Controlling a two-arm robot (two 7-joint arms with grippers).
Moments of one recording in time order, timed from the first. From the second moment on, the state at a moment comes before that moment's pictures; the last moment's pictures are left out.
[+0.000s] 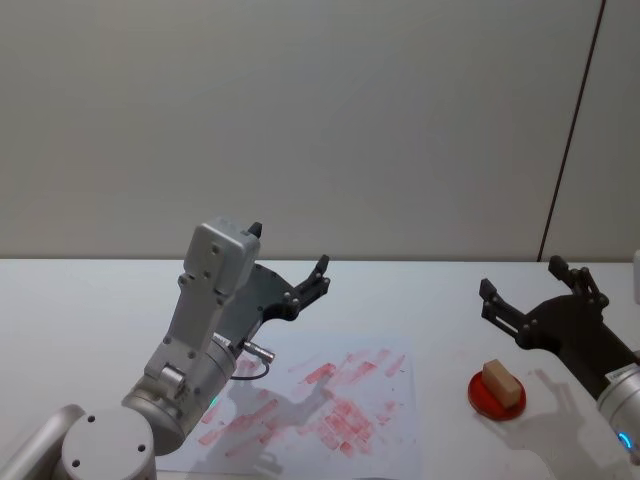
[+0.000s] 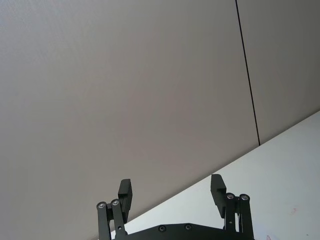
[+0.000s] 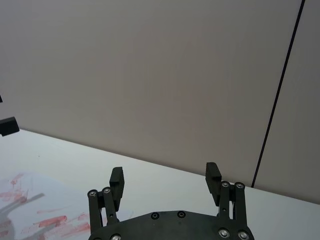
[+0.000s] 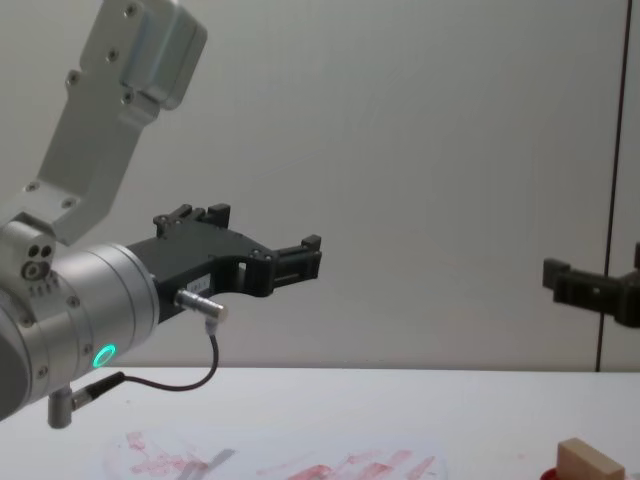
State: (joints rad) left arm -0.24 0.38 0.45 -1.63 -0.20 0.01 -0.01; right arm 0.00 0.34 -0.22 -1.75 0.28 0.04 0.09
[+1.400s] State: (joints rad) left arm -0.24 0.38 0.45 -1.63 -0.20 0.01 -0.01; right arm -0.02 0.35 -0.24 -1.59 0.20 0.13 0.19
